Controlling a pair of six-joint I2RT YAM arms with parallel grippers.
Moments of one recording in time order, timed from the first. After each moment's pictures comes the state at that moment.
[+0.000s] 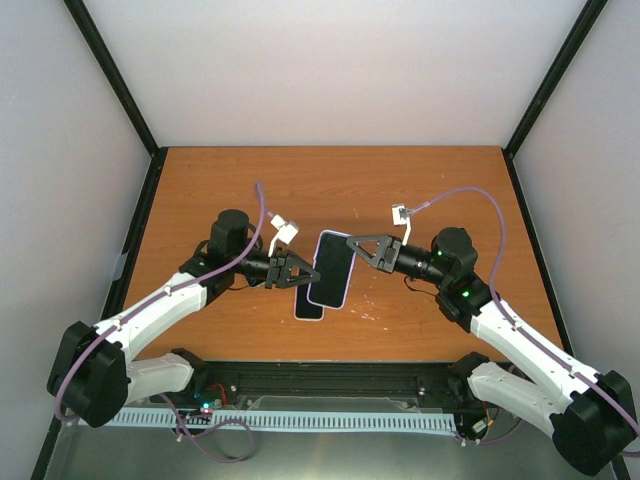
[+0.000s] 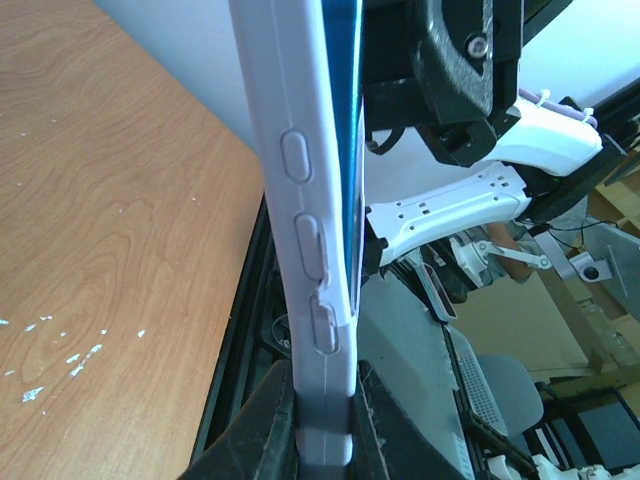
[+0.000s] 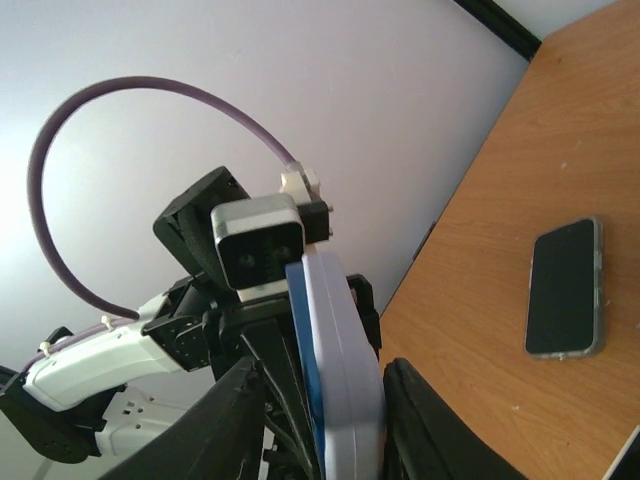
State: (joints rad) left arm -0.51 1.16 0.69 0.09 1.16 -0.47; right arm 0.55 0.93 0.59 0.35 -0.67 0.97
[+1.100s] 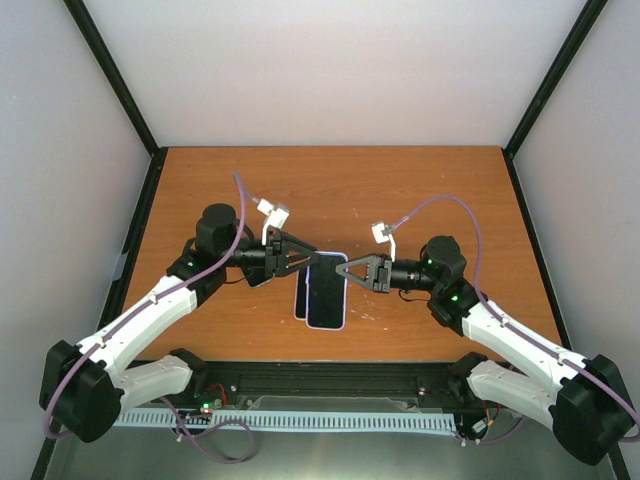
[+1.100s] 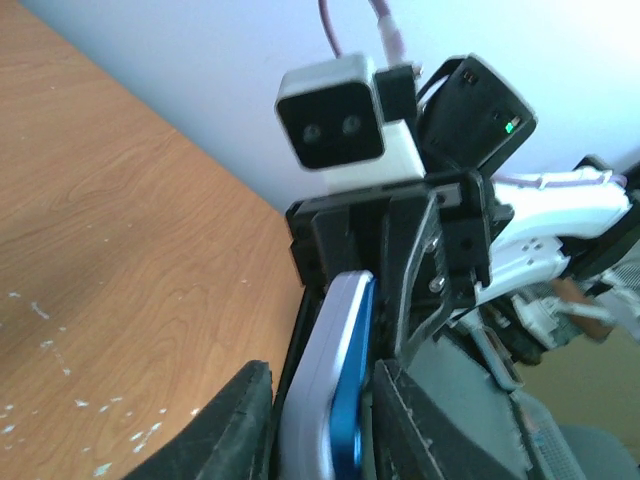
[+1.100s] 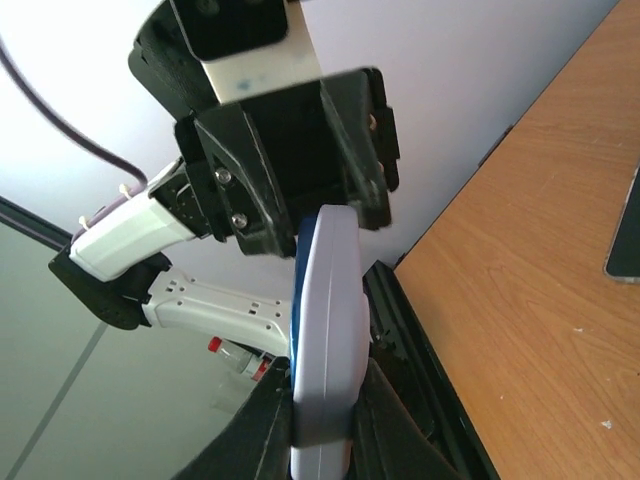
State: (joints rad) left arm -0.51 1.07 0.75 0.09 0.99 -0.50; right arm 0.61 0.97 0.52 0.45 -0.89 0.93
